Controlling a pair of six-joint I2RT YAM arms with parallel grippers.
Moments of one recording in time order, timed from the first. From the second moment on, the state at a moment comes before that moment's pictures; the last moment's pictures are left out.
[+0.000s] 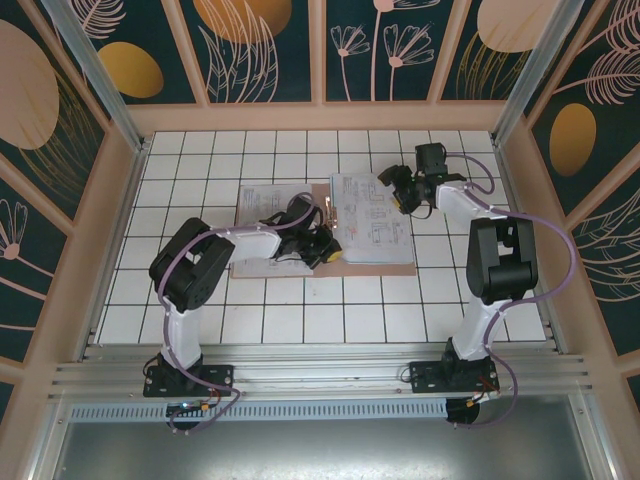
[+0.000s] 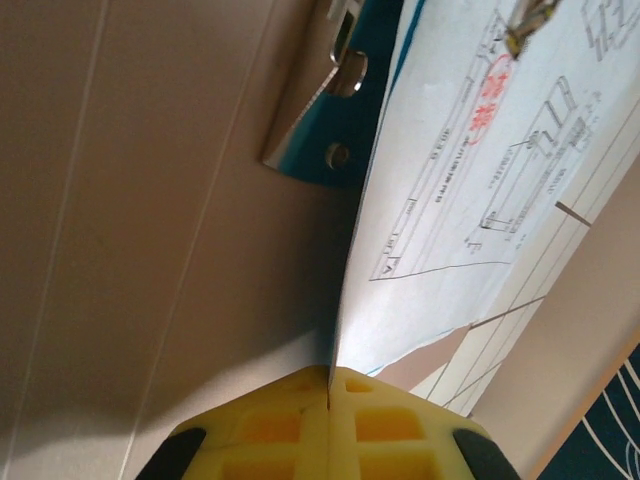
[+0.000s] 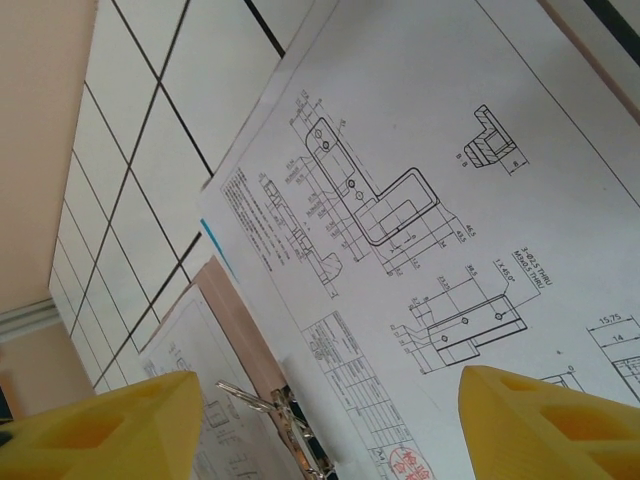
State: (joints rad) left arm -0.67 1.98 1.12 -0.03 0.49 -1.32; right arm 0.17 1.83 1.28 -0.33 -0.35 1.02
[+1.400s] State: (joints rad) left arm -0.72 1.91 0.93 0.22 0.44 -1.54; right arm 0.19 1.83 1.17 -0.32 -0.40 1.01
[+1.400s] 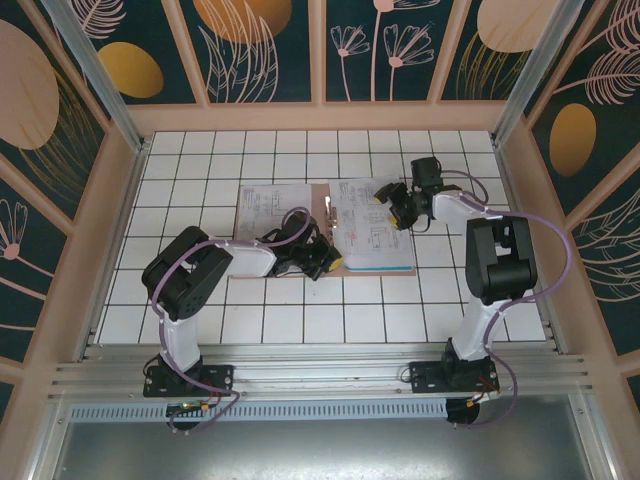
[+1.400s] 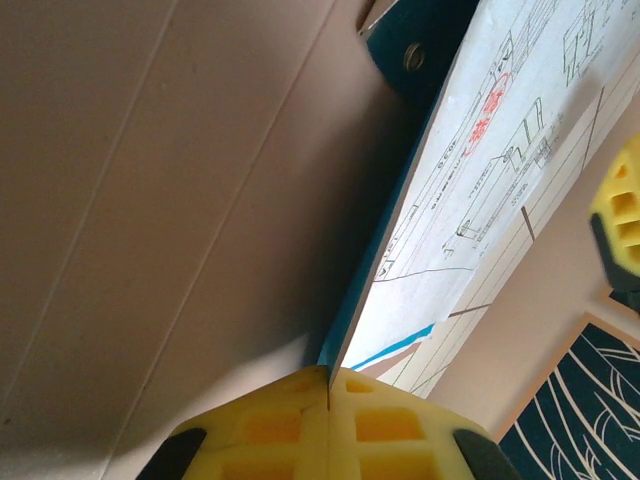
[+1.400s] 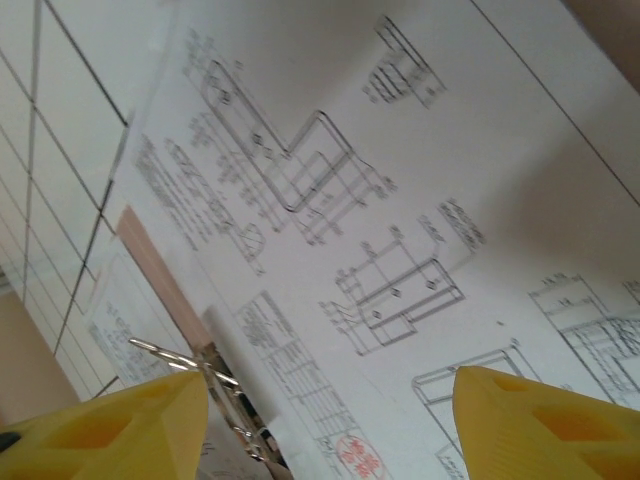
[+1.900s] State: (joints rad) left arm -0.72 1.91 0.93 0.22 0.44 -1.55; right arm 0.19 1.83 1.06 -0.30 -0.42 1.04
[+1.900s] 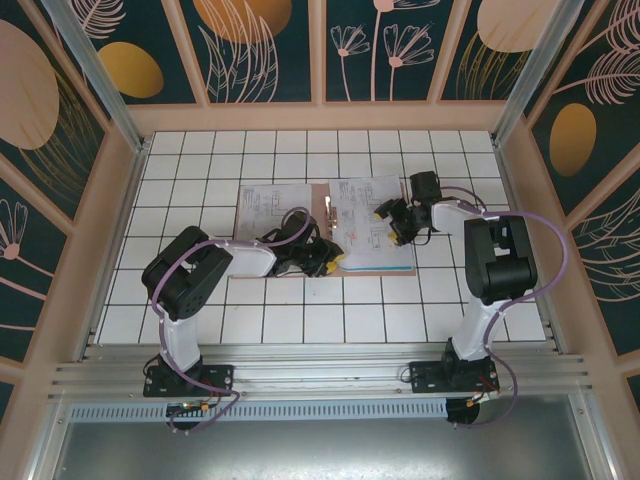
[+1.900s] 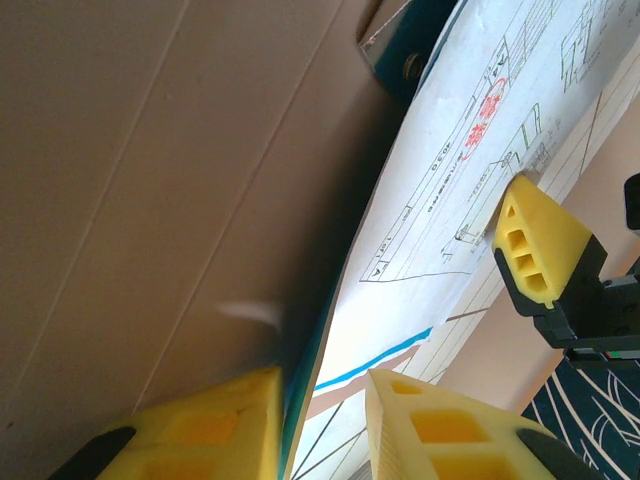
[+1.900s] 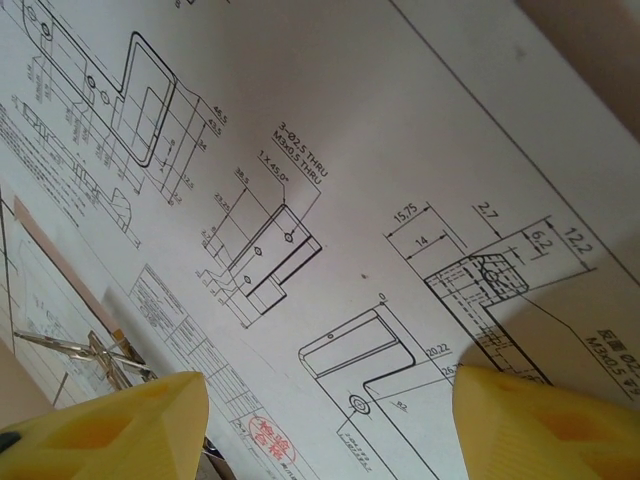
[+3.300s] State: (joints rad) left arm -0.72 1.91 0.98 0.12 0.44 -1.49; right arm 0.21 1.81 1.11 -0.32 -0.41 1.01
